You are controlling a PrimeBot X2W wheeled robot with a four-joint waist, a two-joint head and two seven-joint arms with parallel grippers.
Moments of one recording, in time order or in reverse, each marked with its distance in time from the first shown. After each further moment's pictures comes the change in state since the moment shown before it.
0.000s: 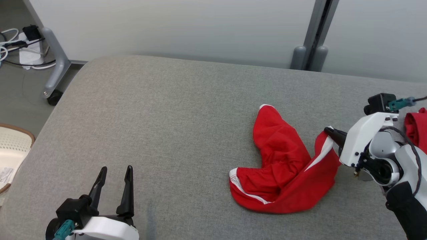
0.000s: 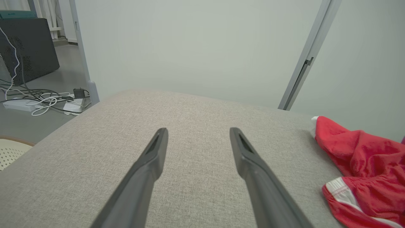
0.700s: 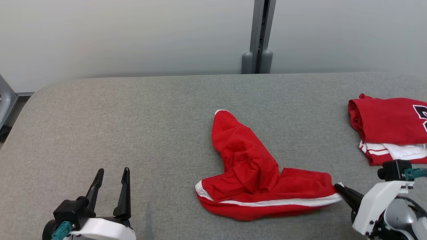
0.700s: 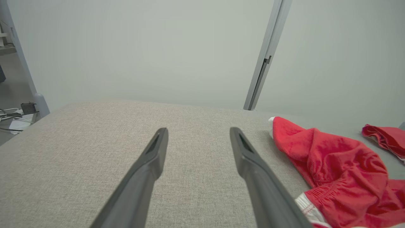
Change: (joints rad) left arm 0.005 0.001 0.025 0.014 0.013 -0.017 0.000; right arm 0.451 -0.032 -0.181 -0.362 -0.058 0.000 -0.032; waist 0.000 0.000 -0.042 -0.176
